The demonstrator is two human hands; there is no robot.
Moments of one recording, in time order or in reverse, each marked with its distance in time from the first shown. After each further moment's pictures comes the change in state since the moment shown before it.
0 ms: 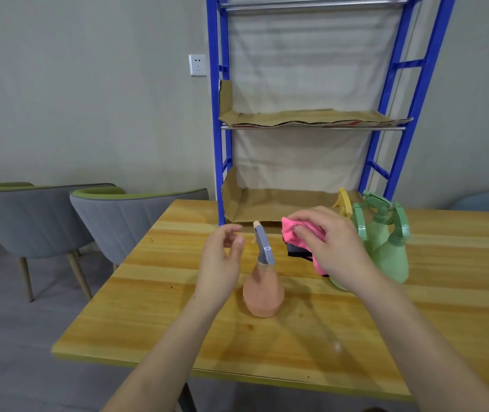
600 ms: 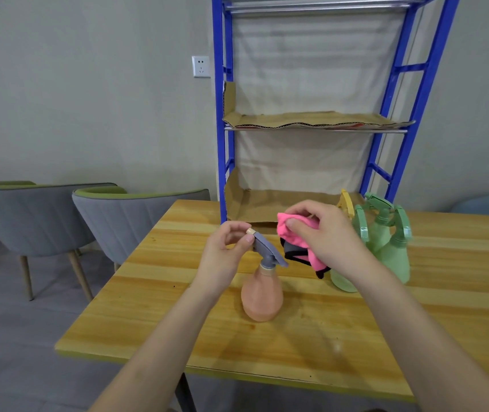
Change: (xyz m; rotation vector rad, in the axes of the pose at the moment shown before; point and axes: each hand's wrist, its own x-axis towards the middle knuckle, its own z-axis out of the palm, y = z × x) left_hand 0.010 0.011 -0.010 -0.262 -0.132 -0.016; right_hand 0.018 -0.023 0.002 0.108 -0.053 0.185
